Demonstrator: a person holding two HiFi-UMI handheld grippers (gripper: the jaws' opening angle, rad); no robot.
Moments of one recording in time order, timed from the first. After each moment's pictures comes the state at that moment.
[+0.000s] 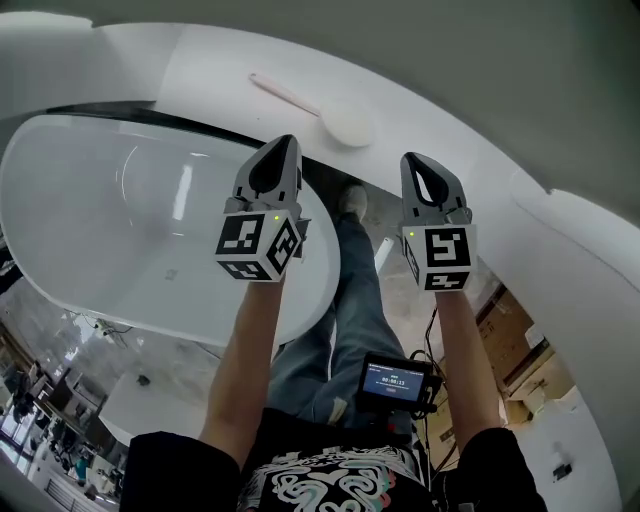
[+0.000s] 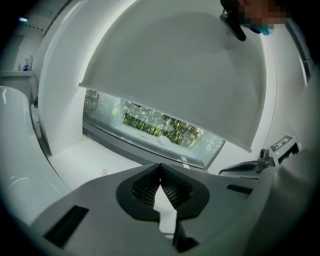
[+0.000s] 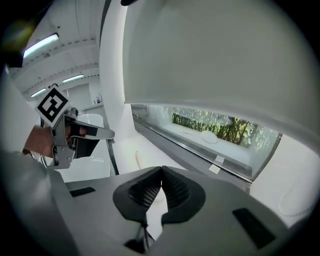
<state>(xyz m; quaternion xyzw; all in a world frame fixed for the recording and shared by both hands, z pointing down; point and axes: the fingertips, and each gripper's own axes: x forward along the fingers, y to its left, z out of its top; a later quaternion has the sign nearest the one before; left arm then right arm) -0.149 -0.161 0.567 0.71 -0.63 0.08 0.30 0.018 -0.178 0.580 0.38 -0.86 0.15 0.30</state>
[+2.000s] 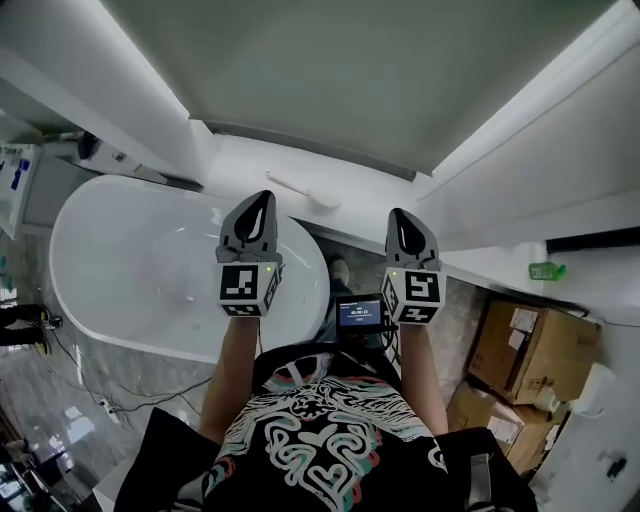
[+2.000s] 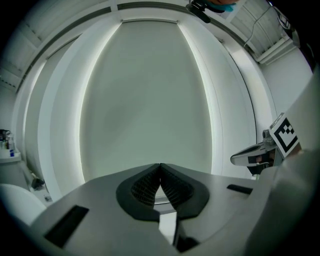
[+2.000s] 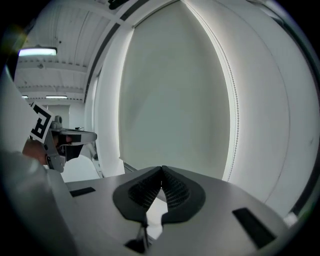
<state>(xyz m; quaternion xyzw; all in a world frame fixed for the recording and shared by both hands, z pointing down) -0.153 -0.046 0.220 0.79 -0.61 0.08 0.03 0.063 -0.057 0.260 0.53 -0.83 0.08 0.13</state>
